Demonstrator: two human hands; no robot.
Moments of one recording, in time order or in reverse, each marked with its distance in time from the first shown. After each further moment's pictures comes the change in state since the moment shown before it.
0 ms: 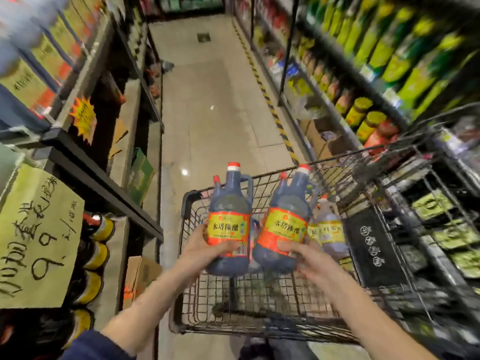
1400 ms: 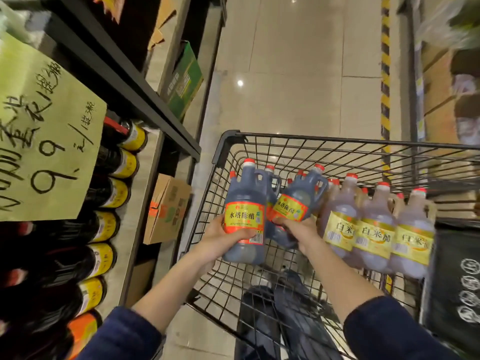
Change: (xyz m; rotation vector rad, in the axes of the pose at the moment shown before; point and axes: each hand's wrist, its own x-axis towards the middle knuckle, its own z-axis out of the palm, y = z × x) left_hand 0.091 -0.106 0.006 -0.265 0.127 -0.385; right_hand 0.186 0.098 0.005 -0.644 0.325 0.341
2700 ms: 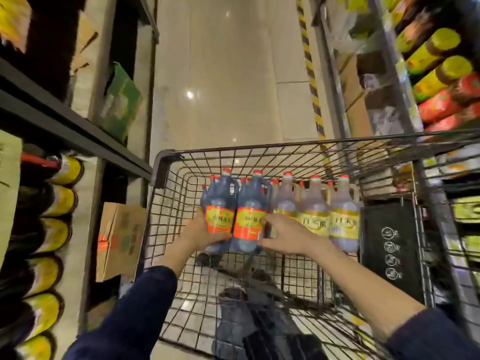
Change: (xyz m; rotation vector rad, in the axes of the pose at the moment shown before) left_hand 0.096 0.000 0.036 0.854 -0.132 0.275; right_hand -0.034 -0.033 -0.106 -1.005 -0.372 -0.716
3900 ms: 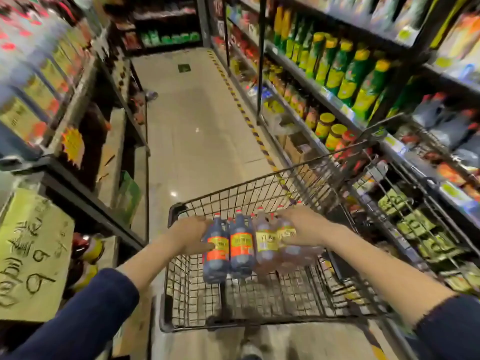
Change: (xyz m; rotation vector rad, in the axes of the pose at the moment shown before) left_hand -0.206 0.130 -0.091 1.064 0.139 0.486; right_hand -0.207 -0.102 -0.047 -0.481 0.314 0.221
